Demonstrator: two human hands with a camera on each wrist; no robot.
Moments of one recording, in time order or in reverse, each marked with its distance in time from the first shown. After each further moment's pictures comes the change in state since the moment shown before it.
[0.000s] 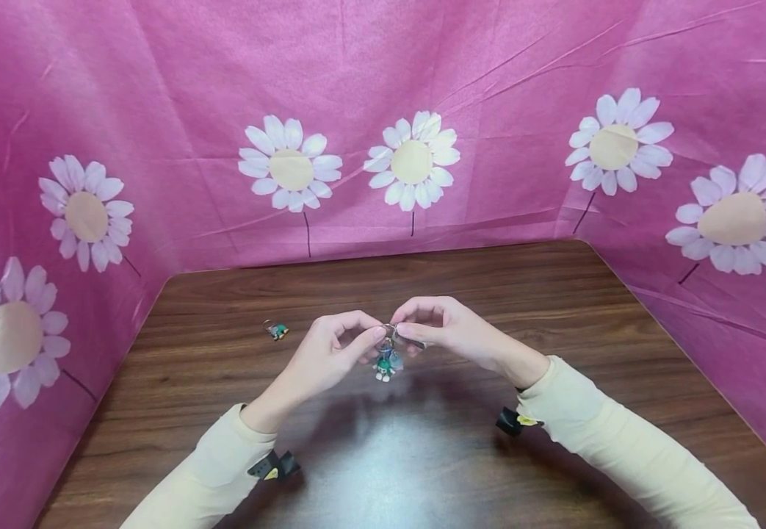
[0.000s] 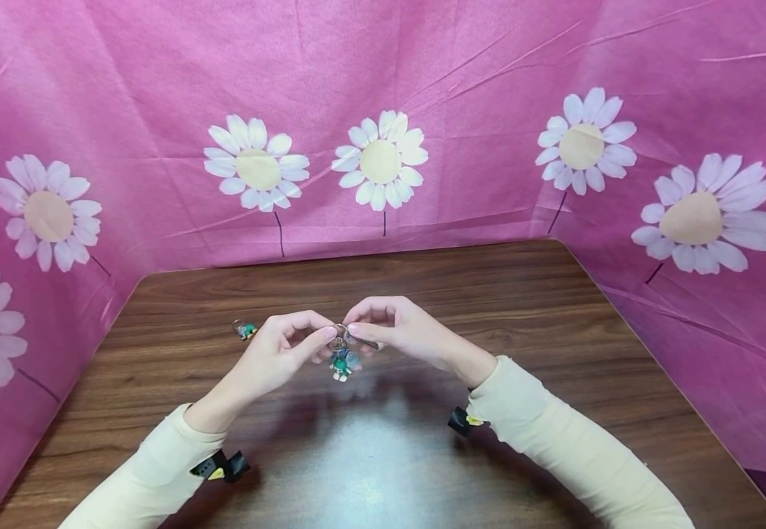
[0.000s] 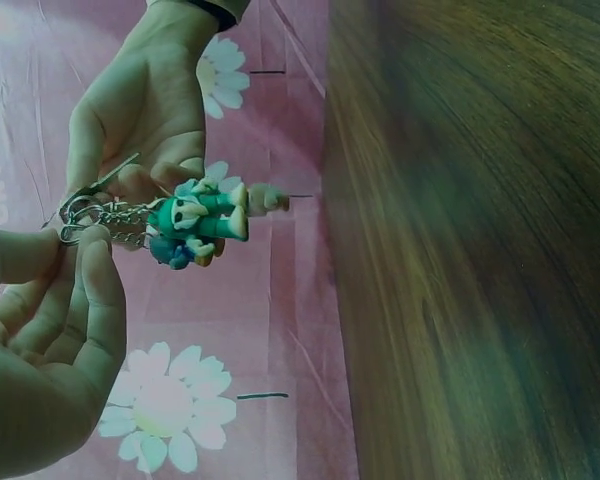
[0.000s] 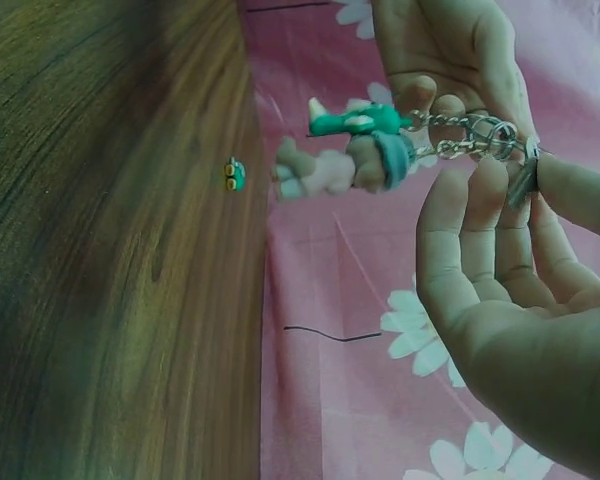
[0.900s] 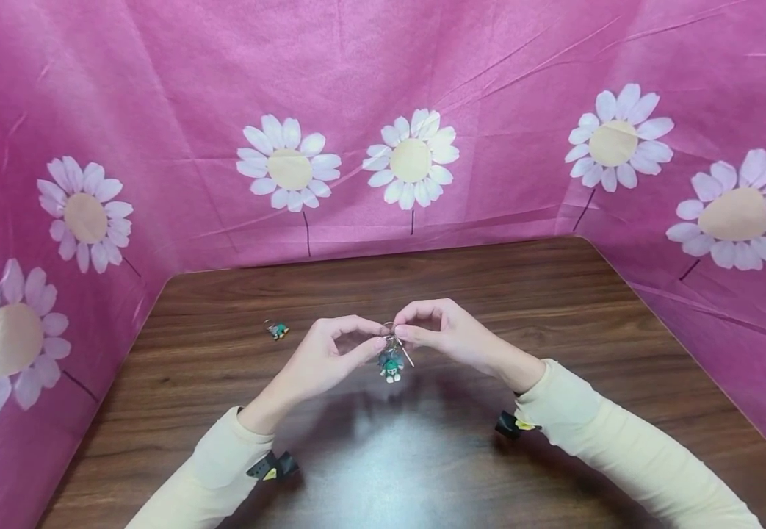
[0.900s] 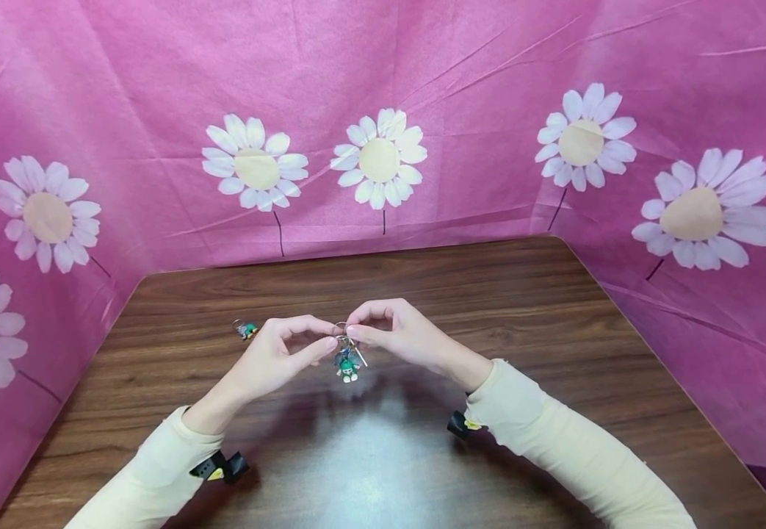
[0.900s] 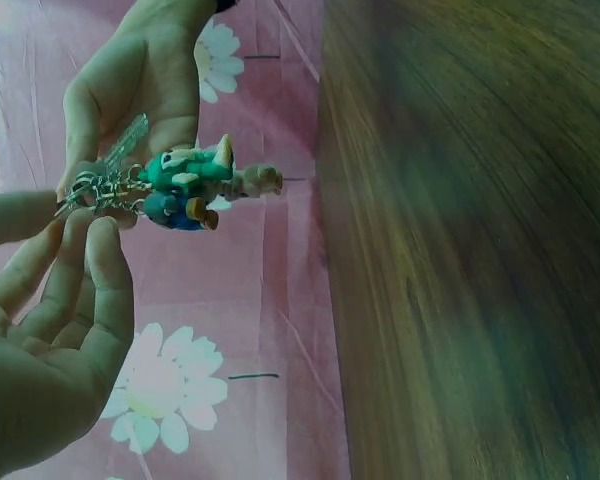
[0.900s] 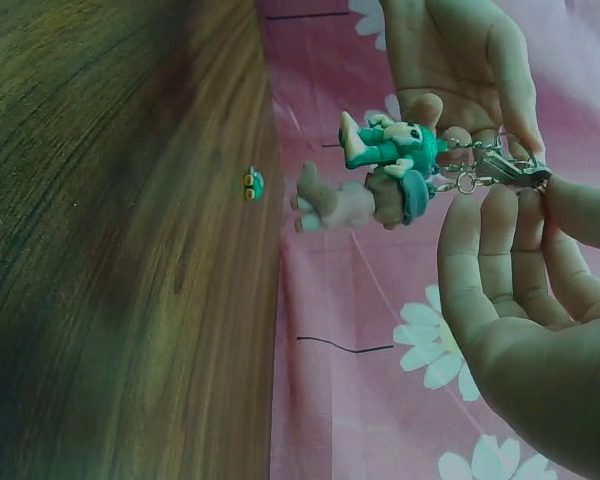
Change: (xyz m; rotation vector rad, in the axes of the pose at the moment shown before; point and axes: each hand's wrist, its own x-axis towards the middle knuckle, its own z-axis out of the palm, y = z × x) left_hand -0.002 -0.011 -0.003 -0.038 -0.061 0.041; right_hand -0.001 0.007 0.006 -0.013 0.036 -0.072
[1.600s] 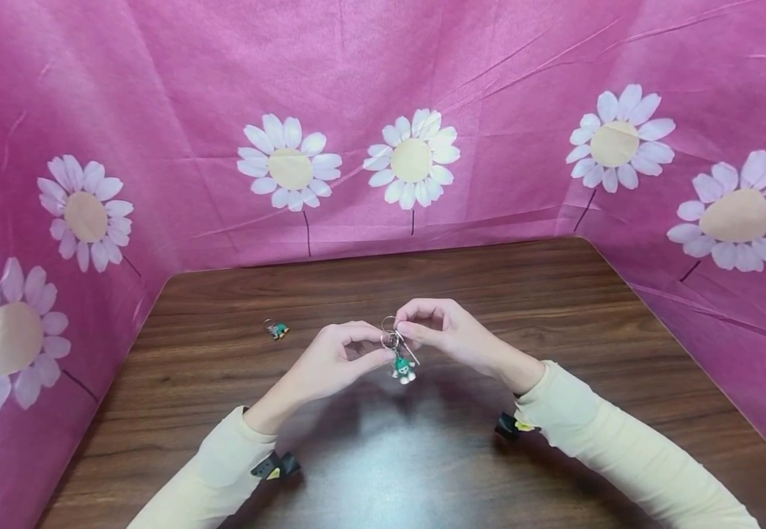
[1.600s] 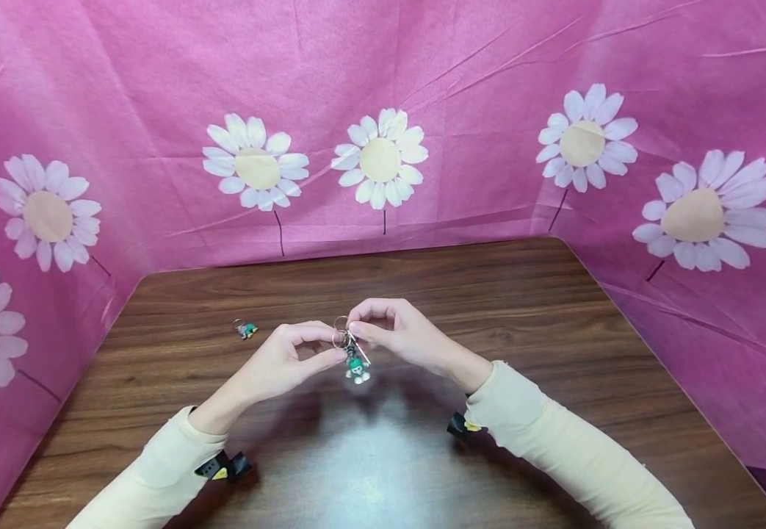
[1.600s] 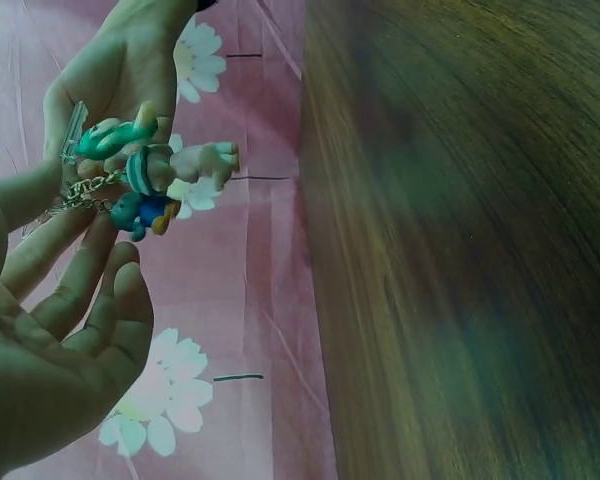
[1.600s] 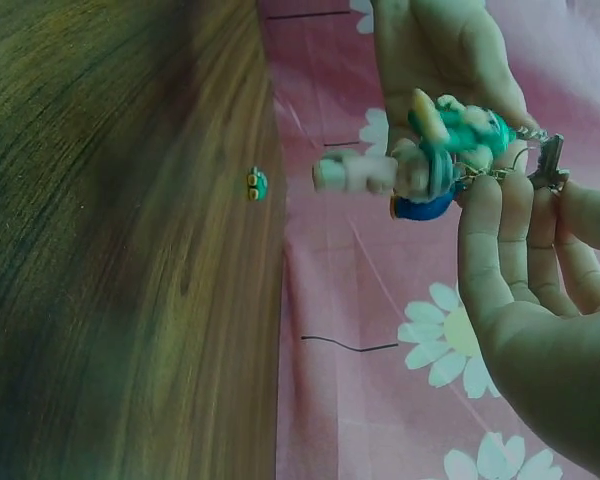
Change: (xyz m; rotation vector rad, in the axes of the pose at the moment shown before) left_hand 0.001 -0.011 0.005 0.097 -0.044 0.067; right_hand 0.000 0.002 0.000 0.010 0.014 -0.040
